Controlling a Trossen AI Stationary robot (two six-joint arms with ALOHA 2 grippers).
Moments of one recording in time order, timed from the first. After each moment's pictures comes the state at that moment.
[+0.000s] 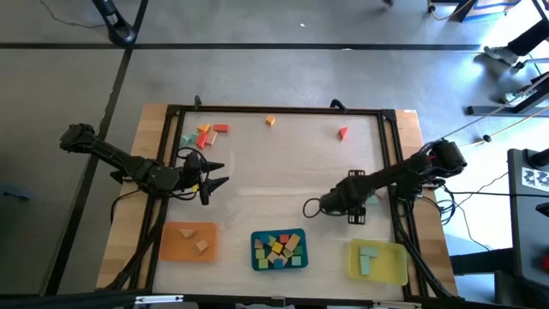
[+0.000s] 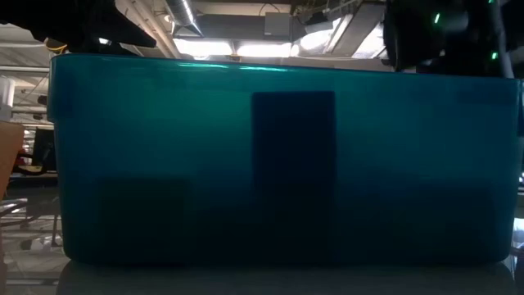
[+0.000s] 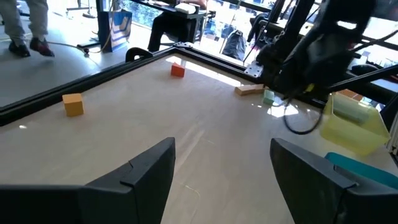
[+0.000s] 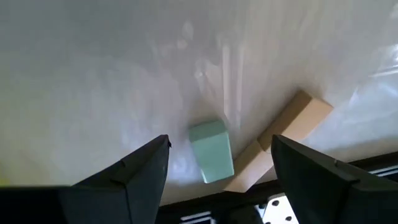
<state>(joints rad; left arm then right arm) -0.41 0.66 0.37 -0.01 -0.76 -0.44 0.27 1.61 0.98 -1.26 0.06 0.36</state>
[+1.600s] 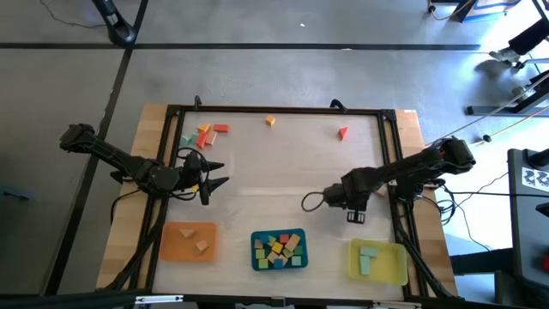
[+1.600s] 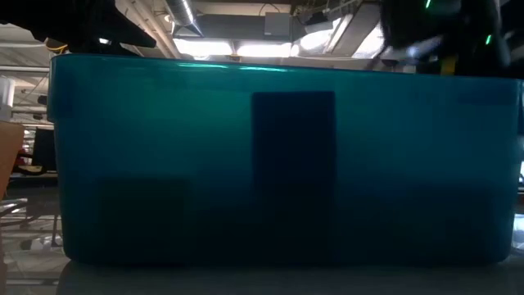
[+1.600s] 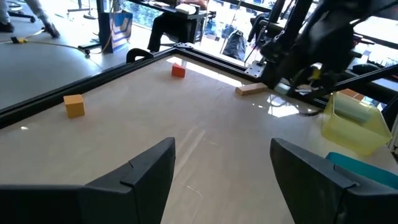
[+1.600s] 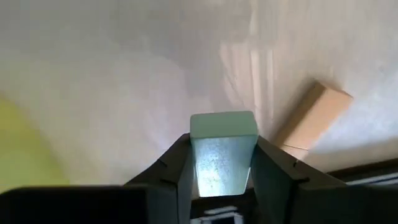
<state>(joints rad) -0.41 0.66 0.37 -0.01 -0.76 -0.44 0.25 1.51 1.00 -1.25 -0.03 0.43</state>
